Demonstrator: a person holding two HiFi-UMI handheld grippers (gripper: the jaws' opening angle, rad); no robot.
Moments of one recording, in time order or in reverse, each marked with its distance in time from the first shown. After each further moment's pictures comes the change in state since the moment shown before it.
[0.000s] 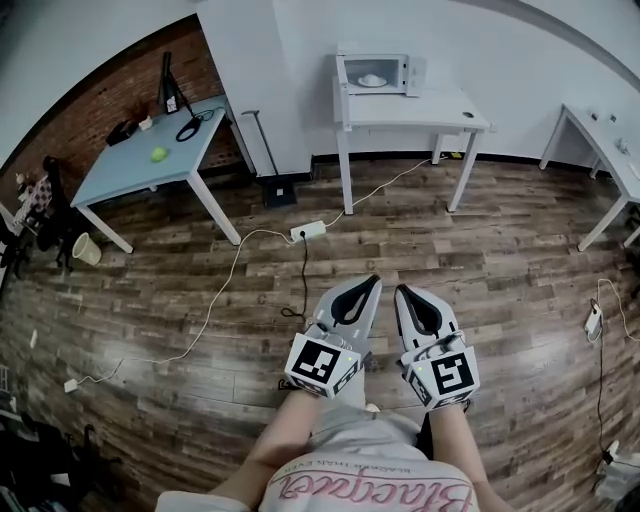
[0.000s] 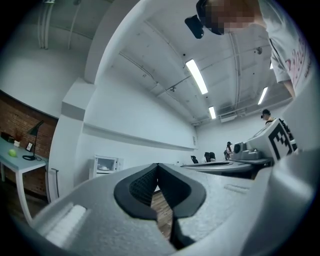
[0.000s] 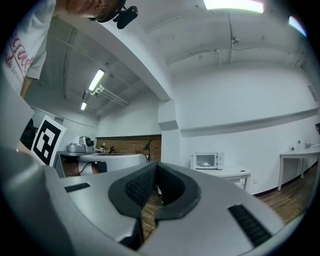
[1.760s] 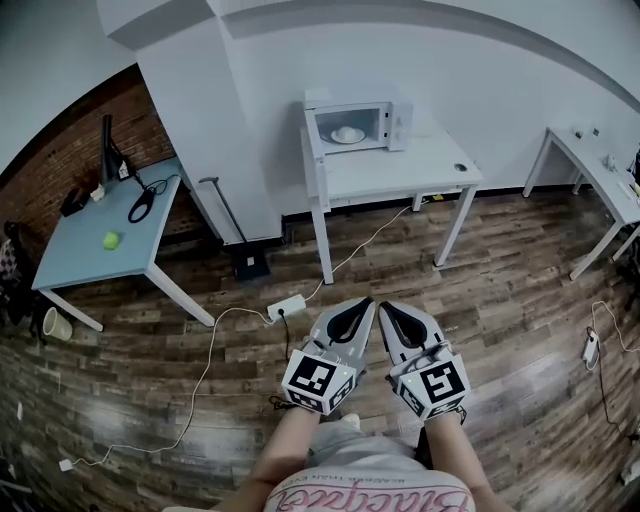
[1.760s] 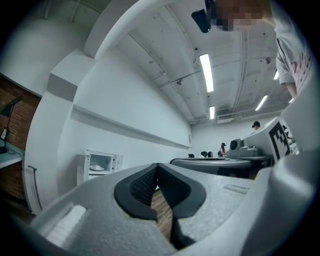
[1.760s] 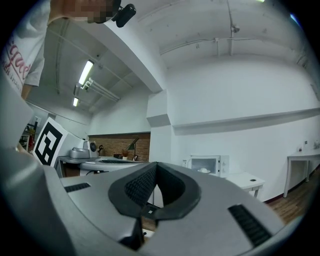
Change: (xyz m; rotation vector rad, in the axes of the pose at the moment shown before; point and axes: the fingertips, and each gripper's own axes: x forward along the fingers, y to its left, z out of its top) left arm 0.234 0.214 -0.038 -0.050 0.049 -0.124; right arm 0.278 -0.157 -0.015 -0.015 0.002 -0.035
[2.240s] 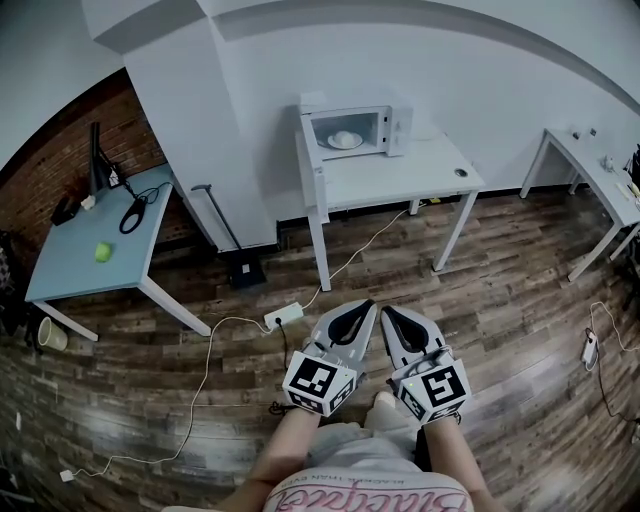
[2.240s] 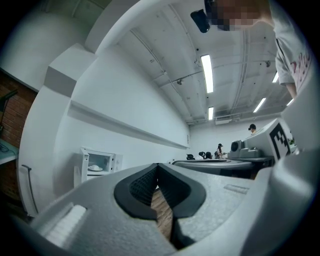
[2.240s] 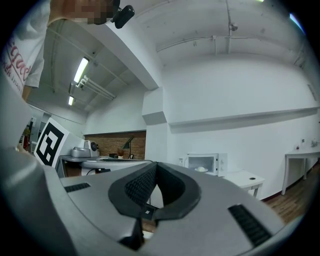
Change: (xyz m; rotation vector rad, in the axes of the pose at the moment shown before) left arm 0.030 0.038 -0.004 -0.007 0.000 -0.036; right arm 0.039 -0.024 -0.010 0.018 0.013 -0.047
